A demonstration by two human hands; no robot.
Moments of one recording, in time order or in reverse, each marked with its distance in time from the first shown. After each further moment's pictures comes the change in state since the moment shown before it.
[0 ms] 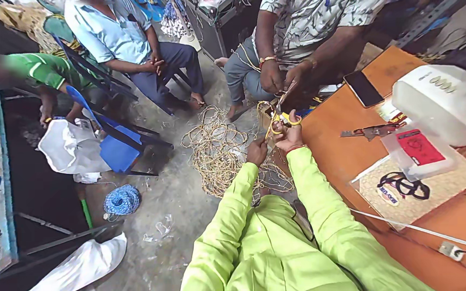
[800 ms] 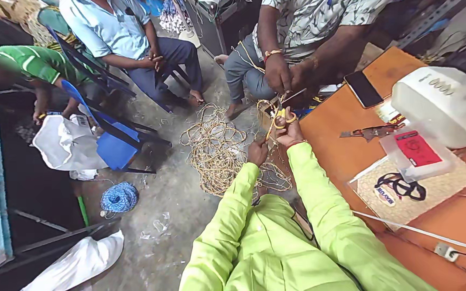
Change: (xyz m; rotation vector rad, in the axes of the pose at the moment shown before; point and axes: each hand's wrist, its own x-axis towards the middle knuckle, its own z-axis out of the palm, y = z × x) left_hand 0.000 -0.005 0.007 -0.014 0.006 0.009; right_hand 0.010 -0.010 0.003 -0.045 0.017 -0.082
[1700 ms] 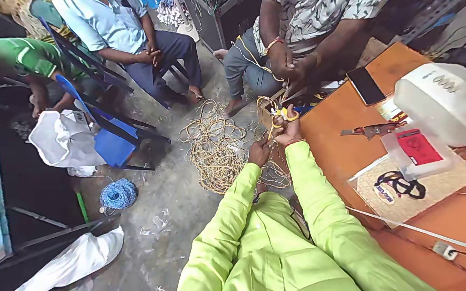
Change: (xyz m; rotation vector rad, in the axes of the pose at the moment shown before) left_hand -0.007 0.002 0.006 0.005 -0.022 -0.040; right_hand 0.004 0.008 -0.004 0.066 0.020 0.063
